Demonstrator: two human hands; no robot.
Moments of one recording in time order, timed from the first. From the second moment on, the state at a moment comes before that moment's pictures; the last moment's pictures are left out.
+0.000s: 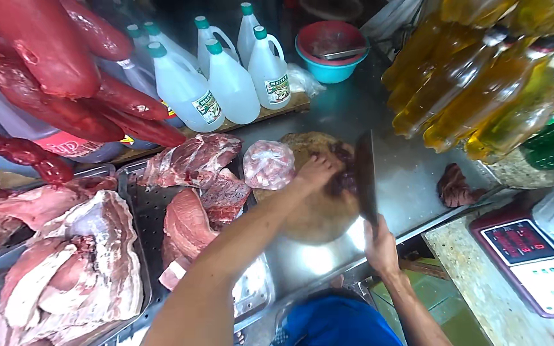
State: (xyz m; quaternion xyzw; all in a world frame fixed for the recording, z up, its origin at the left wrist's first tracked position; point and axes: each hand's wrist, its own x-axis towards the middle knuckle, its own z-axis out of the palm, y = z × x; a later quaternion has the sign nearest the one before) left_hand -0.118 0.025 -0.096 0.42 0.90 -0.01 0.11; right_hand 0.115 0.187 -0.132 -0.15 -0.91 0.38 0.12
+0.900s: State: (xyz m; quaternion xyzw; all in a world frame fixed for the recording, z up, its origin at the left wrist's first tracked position) left_hand -0.012 -0.009 -0.081 0.11 0.97 0.16 0.17; right_hand 0.096 0.211 -0.064 -0.09 -0.91 0.39 0.02
